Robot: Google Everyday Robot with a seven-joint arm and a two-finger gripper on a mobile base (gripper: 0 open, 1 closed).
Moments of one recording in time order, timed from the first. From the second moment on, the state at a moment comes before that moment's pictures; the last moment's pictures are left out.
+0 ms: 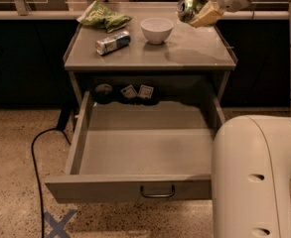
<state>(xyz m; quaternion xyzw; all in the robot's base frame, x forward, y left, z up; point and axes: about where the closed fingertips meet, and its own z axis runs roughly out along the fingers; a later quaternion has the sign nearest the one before) 0.779 -0.165 0.992 -0.66 0.58 0.00 0.47</state>
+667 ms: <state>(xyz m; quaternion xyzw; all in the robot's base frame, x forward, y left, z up) 0.781 -0.150 0.953 -0.67 0.58 0.05 0.46</state>
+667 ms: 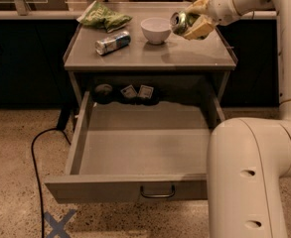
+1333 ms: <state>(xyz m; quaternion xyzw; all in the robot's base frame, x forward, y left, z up) 0.802 -0.144 0.946 -0.68 0.57 0.02 0.47</state>
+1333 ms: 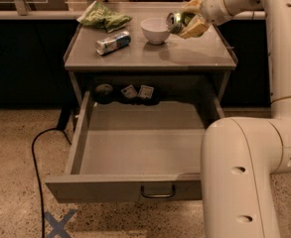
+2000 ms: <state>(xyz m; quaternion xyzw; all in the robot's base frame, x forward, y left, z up) 0.865 -0.139 0.924 -0.68 0.54 -0.08 0.49</state>
